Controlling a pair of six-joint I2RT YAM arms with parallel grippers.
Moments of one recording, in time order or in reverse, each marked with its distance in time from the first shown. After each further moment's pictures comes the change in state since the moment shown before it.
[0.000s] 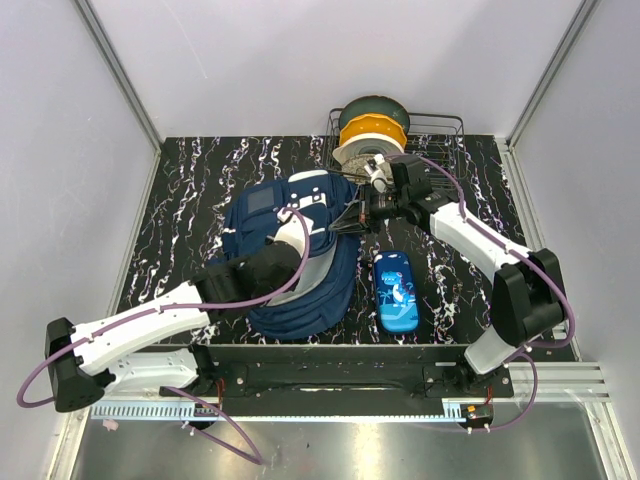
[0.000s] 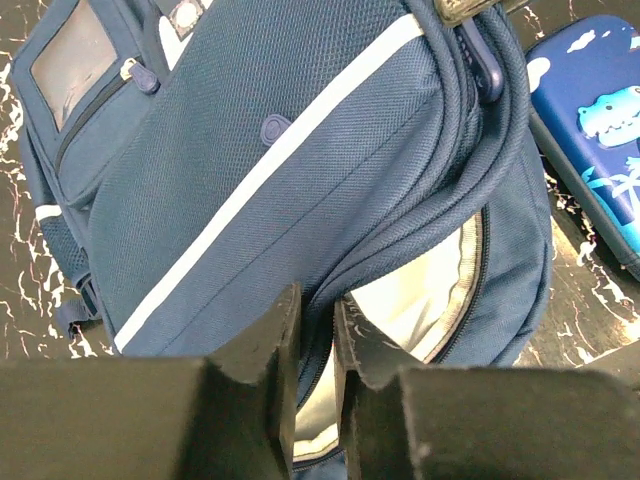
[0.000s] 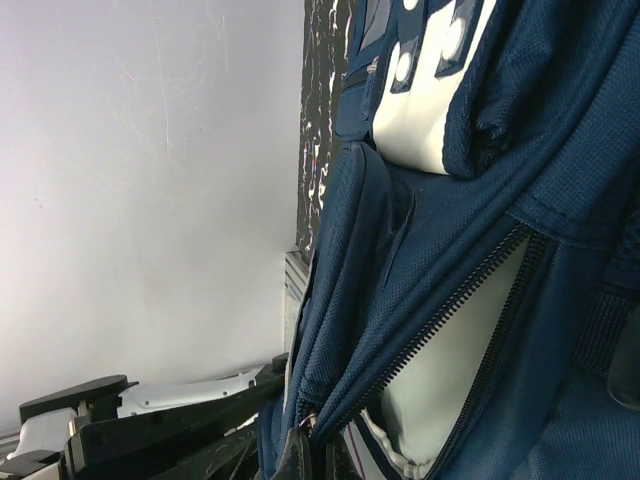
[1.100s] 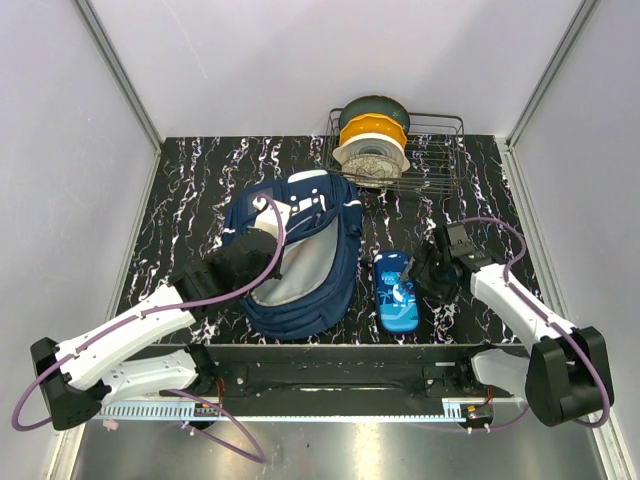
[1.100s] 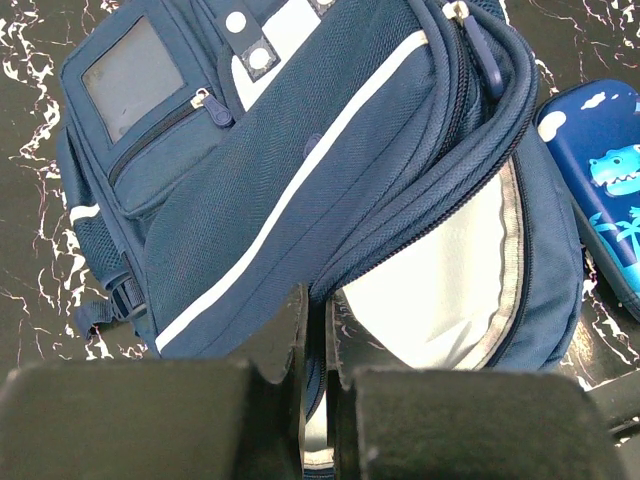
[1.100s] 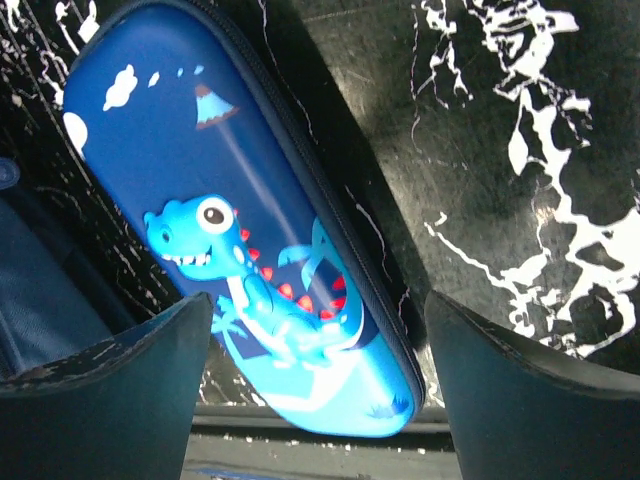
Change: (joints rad) left arm 0.126 -0.087 -0.004 0.008 0.075 0.031; right arm -0.156 -0.467 -0.539 -0.377 0.801 -0.082
